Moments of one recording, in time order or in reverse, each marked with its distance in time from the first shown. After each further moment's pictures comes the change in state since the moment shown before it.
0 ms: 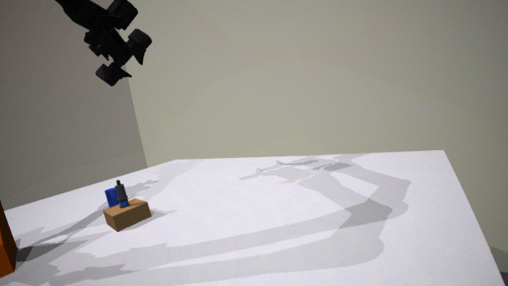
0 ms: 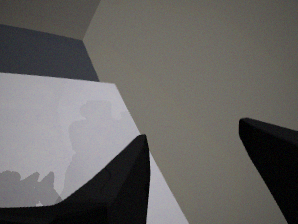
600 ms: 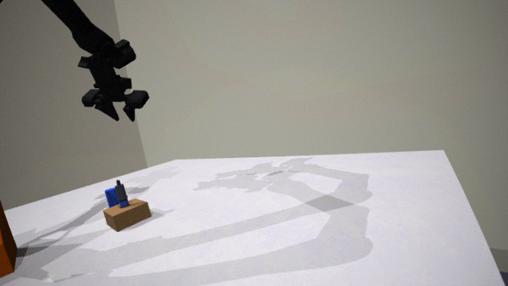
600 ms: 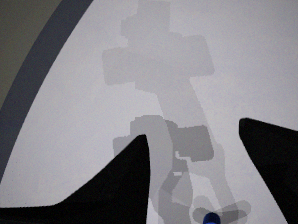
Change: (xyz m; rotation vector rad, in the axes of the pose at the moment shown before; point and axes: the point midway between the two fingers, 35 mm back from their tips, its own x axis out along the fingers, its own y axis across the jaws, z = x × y) arm 0.010 0.137 -0.073 1.031 0.596 0.232
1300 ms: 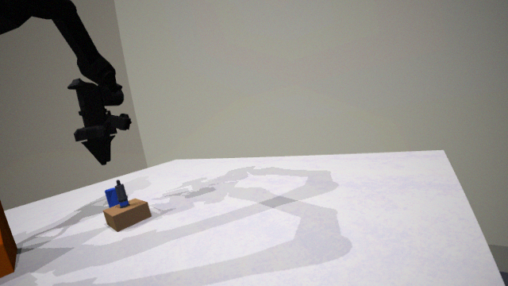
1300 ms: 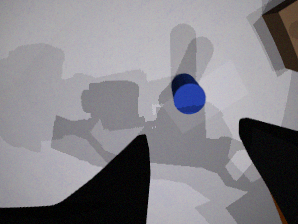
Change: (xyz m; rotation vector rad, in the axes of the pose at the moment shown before) arm 0.022 -0.008 -0.144 1.003 0.440 -0.526
